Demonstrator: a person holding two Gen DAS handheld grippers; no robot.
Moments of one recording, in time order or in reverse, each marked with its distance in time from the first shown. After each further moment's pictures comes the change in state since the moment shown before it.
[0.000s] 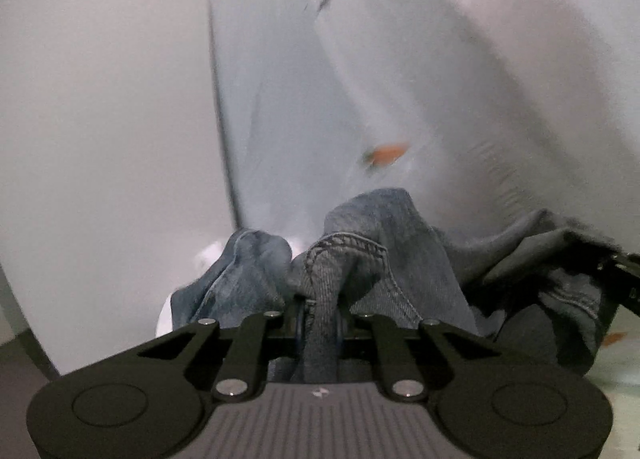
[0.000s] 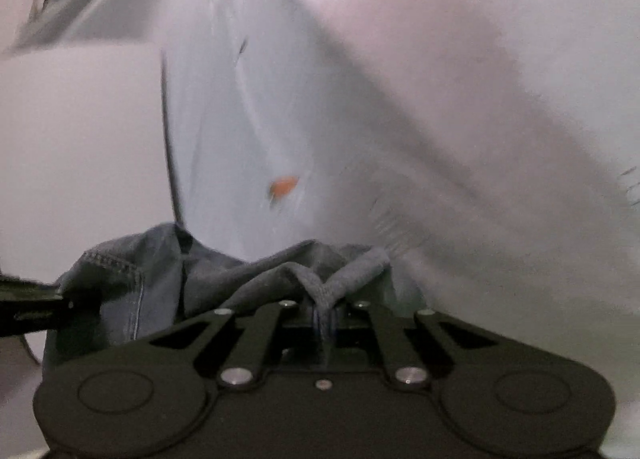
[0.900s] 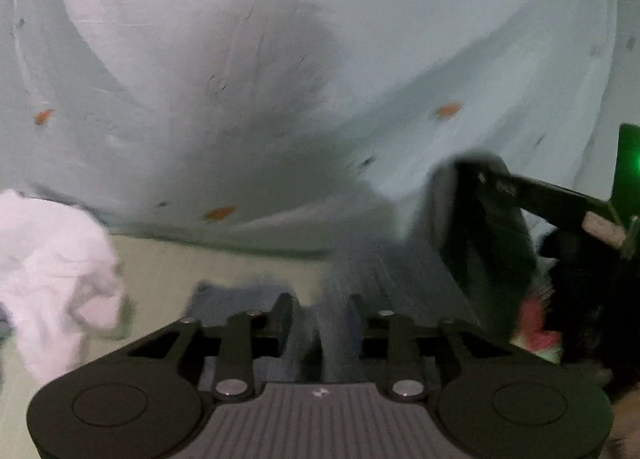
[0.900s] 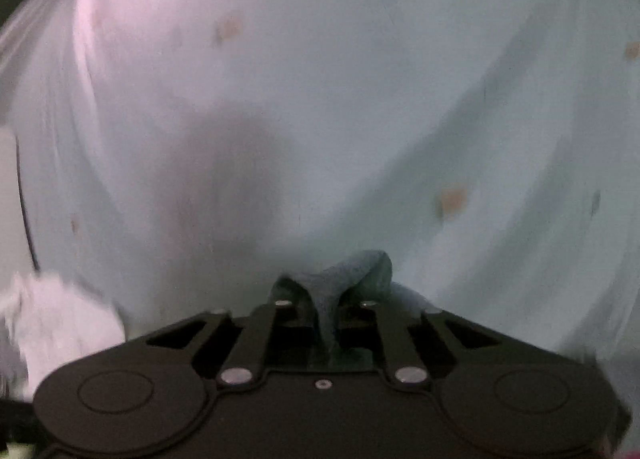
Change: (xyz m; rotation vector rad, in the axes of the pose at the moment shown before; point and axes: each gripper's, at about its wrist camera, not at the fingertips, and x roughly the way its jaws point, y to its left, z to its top) left arm -0.277 -0.264 -0.122 0.206 0.190 -0.589; right arm -0.336 -0.232 -0.041 0.093 0.070 -0.502
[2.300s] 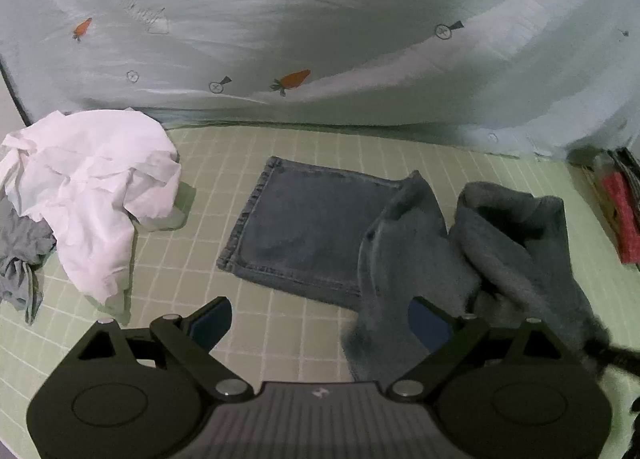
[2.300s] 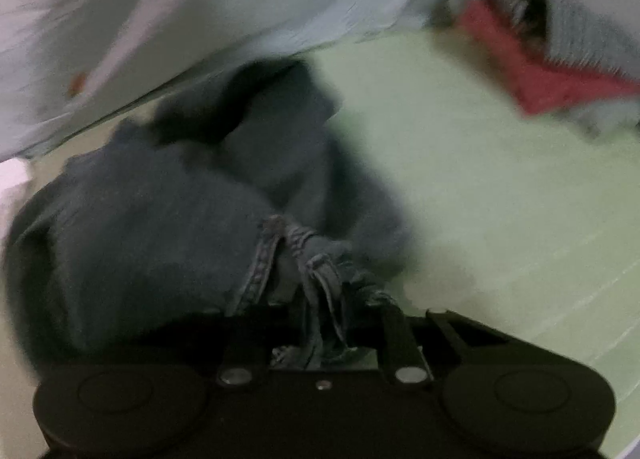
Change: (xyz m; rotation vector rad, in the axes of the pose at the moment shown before) left arm 0.079 0.044 -0.058 0.003 0.281 0.183; right arm -0.027 -0.095 -0.236 0.330 0.571 -0.226
